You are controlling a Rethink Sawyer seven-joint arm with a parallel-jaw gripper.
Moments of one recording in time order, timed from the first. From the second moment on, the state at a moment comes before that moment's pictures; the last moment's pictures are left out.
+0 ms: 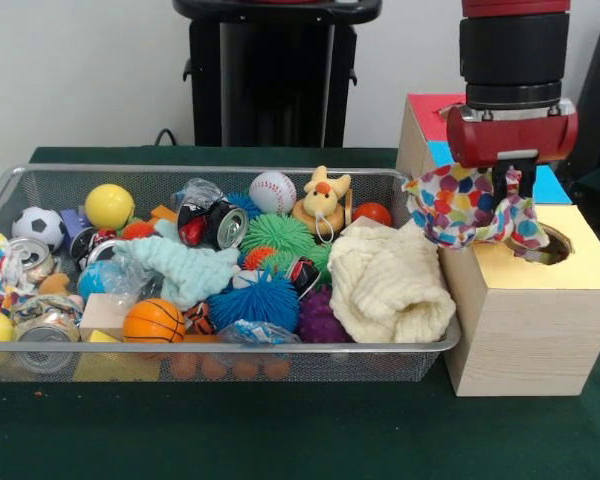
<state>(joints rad) -0.10 -0.66 0.14 1.63 -0.06 0.29 1.76</state>
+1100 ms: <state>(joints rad) -0.03 -0.63 0.12 1.62 0.12 0.26 1.76</state>
